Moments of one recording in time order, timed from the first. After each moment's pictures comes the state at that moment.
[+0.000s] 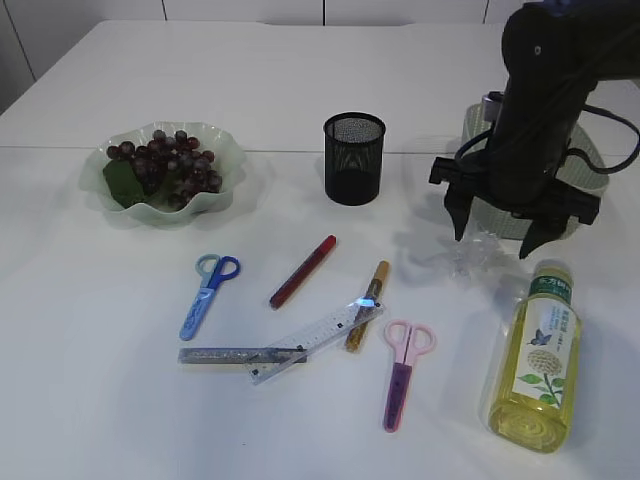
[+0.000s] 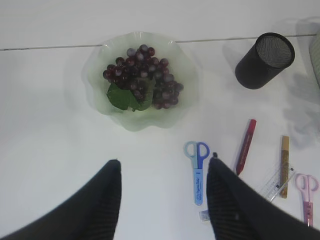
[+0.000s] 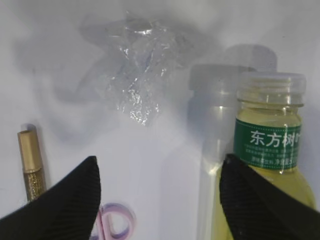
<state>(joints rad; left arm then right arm) -0.09 1.51 -1.84 -0.17 1.26 0.00 0.28 1.96 -1.48 -0.10 1.02 0.77</state>
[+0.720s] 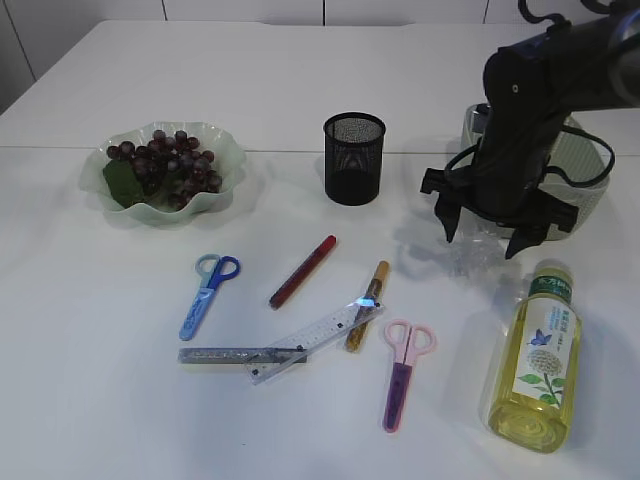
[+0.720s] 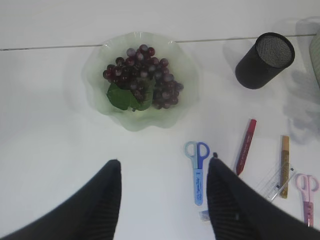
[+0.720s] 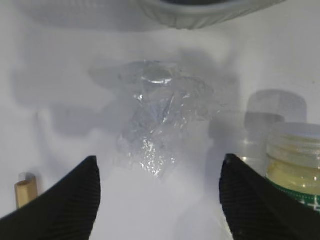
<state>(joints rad) -0.09 1.51 -1.84 -0.17 1.26 0.00 0.28 2.04 -1.49 -0.17 0.88 0.82</state>
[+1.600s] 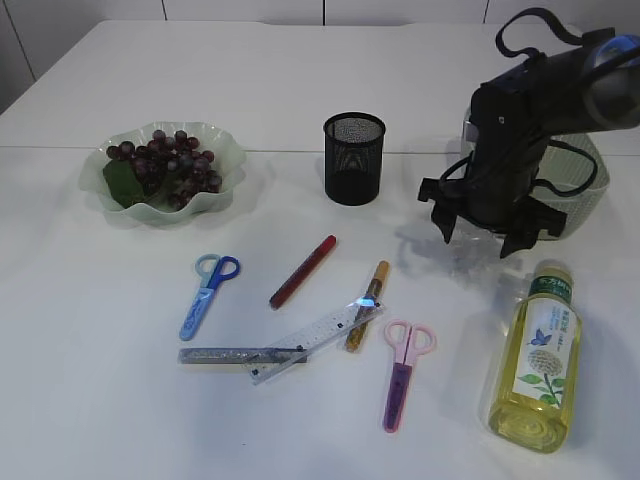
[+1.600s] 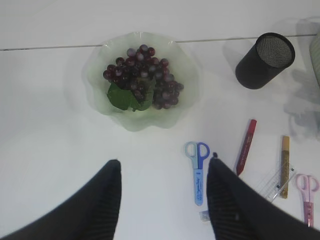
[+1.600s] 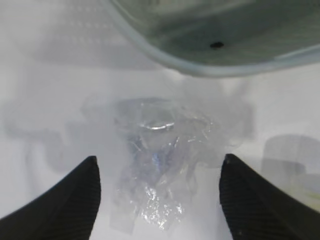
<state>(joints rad) -0.09 1.51 -1.84 -0.17 1.26 0.00 0.28 2.11 -1.49 -0.28 0.78 0.89</state>
